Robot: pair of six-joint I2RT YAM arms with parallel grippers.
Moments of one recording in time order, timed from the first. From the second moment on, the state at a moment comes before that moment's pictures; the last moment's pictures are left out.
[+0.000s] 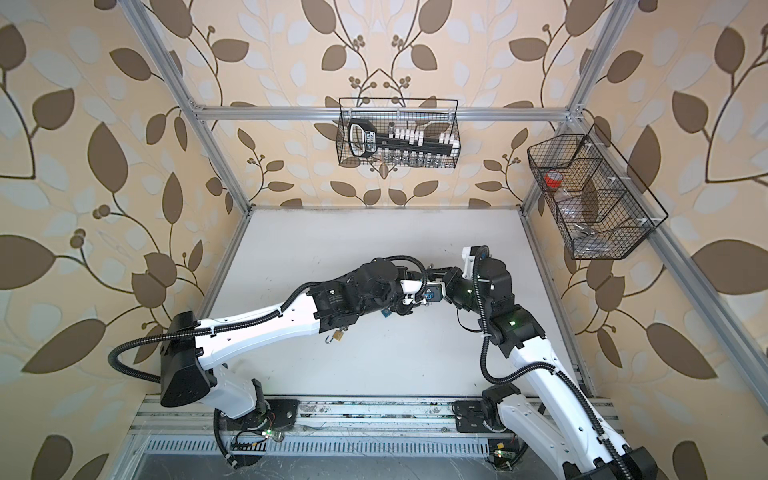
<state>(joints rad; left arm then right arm) -1.07 1.54 1.32 -0.19 -0.09 0.75 0.31 0.86 0.77 -0.31 -0.35 1.04</state>
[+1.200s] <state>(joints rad) -1.07 1.55 1.29 -0.14 -0.22 0.69 0.30 0.85 0.79 -0.32 -0.36 1.09</state>
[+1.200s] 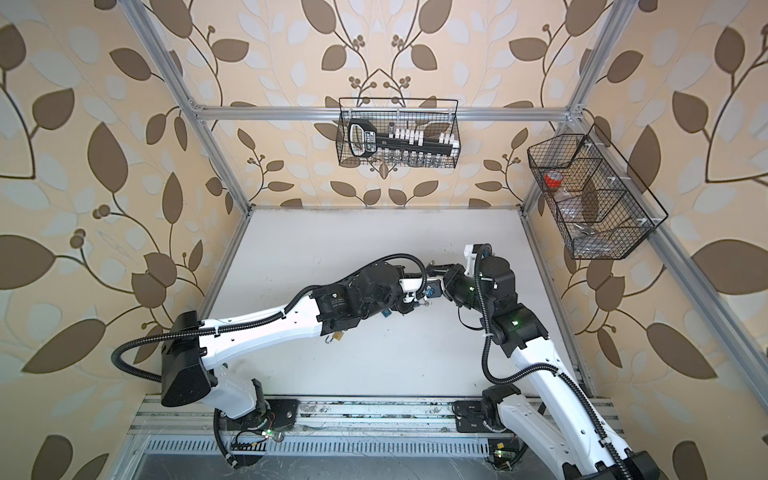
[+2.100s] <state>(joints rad) -1.07 1.56 1.29 -0.05 -0.35 0.54 0.29 0.82 0.78 -0.25 -0.35 1.15</state>
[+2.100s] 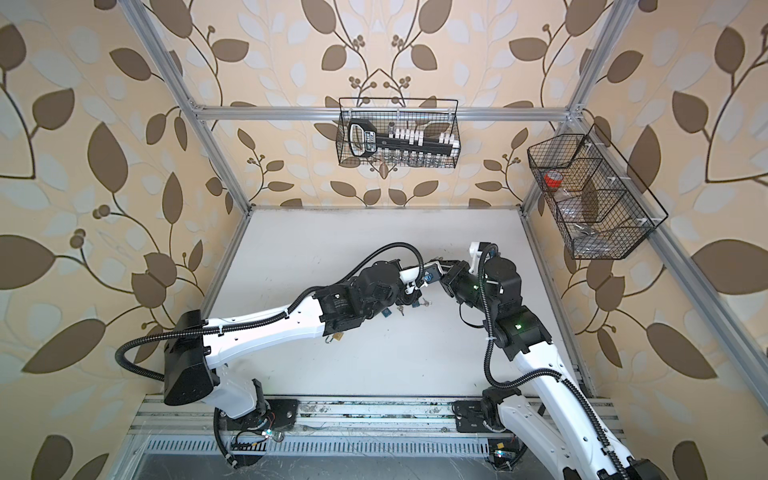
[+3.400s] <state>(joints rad) -0.82 1.35 1.31 -0.40 0.12 -0.01 0.29 0.73 0.76 -0.22 -0.27 0.43</state>
